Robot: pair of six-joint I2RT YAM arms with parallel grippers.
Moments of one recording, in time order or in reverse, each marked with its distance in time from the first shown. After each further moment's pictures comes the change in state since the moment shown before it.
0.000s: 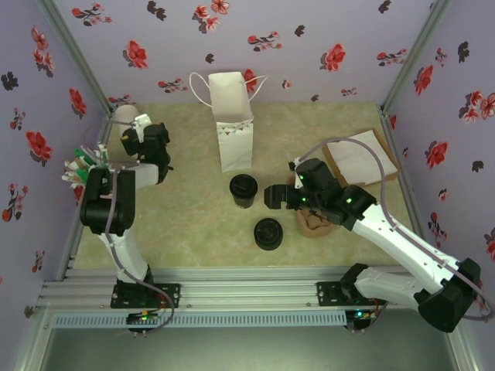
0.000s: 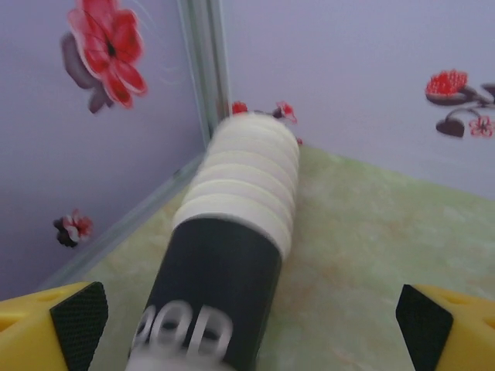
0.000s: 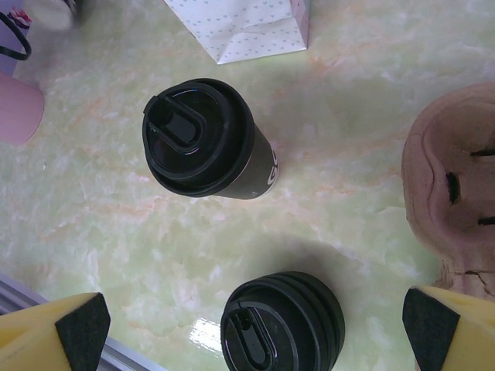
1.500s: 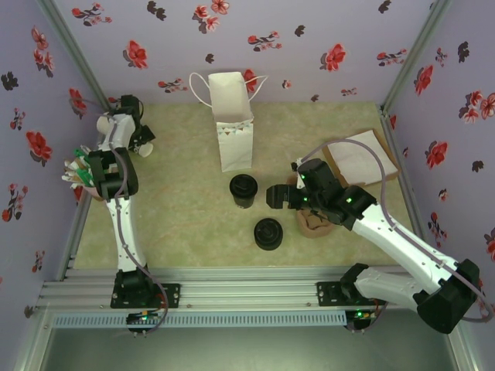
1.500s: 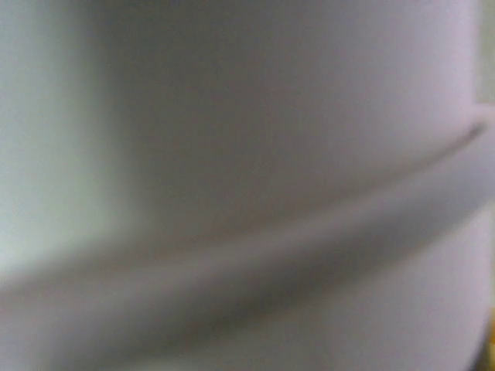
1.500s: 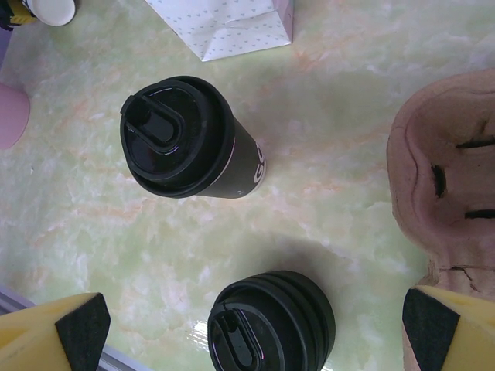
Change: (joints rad) left arm 0.233 0.658 1.215 -1.450 0.427 -0.317; right arm -0.031 0.000 -0.023 0.007 -0.013 0.000
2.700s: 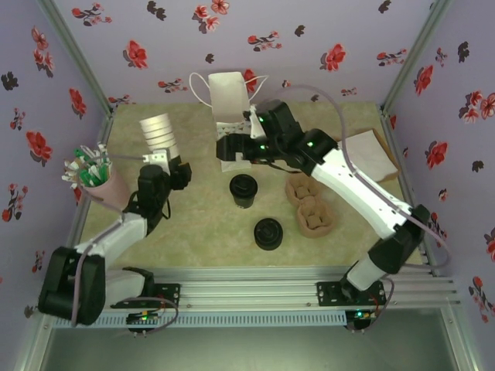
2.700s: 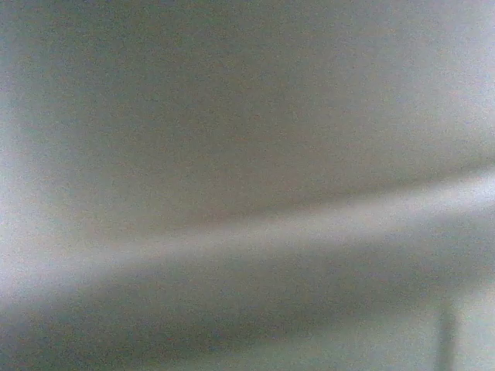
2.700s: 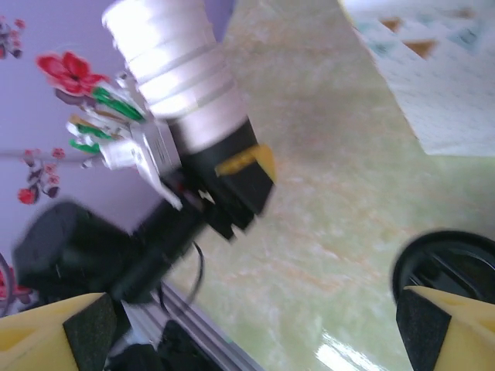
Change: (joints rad) left arm -0.441 -1.384 -1.800 1.331 0.063 0.269; right arm 0.078 0.556 0.807 -0.077 -0.238 0.104
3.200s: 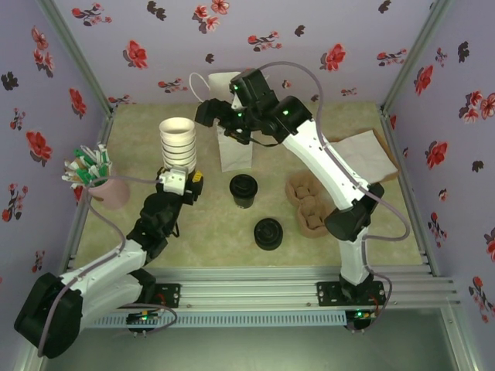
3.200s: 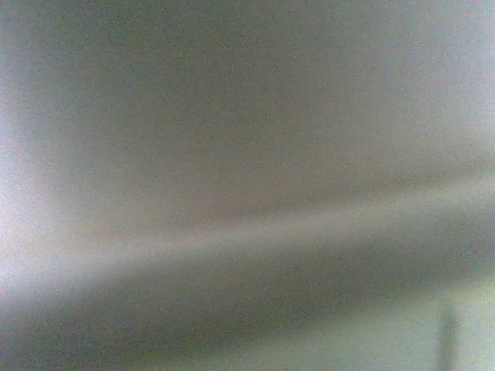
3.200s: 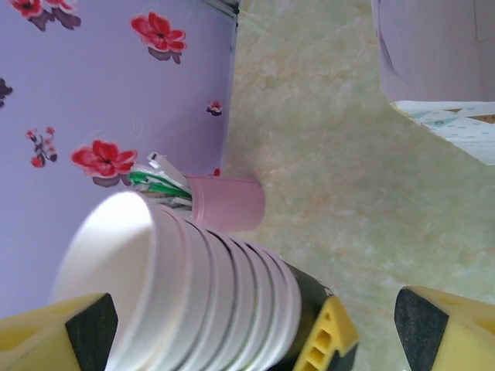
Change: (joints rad) left arm -0.278 -0.214 -0.181 0.254 -0.215 0.345; right arm 0.000 0.379 0.632 -0.252 0.021 0.266
